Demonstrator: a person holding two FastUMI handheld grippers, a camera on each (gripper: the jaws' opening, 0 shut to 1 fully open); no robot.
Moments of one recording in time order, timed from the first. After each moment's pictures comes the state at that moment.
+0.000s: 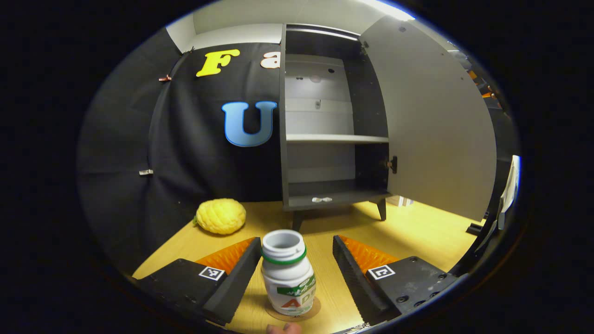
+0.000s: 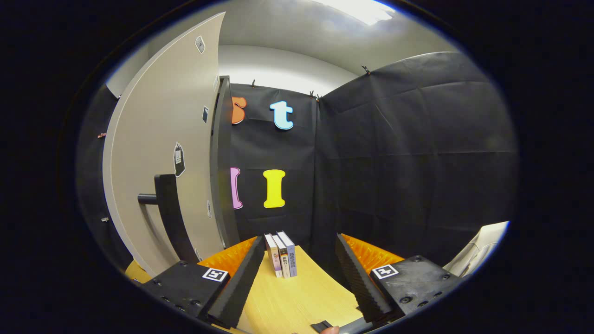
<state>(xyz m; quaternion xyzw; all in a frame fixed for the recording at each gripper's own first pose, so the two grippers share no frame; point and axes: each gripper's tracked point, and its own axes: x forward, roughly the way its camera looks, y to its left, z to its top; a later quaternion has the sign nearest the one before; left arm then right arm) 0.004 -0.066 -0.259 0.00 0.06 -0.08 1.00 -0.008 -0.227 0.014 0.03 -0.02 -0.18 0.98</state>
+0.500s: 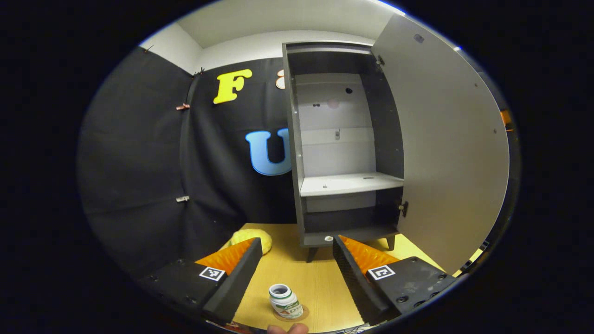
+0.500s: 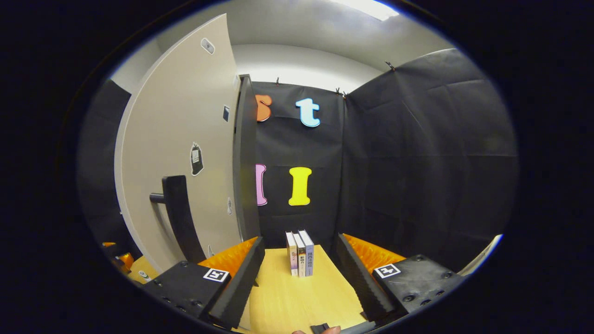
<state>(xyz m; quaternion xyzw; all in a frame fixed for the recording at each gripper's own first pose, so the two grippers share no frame) -0.023 -0.097 -0.086 0.04 0.05 0.03 1.00 0.002 -0.207 0.018 0.00 -0.01 -0.08 1.00</state>
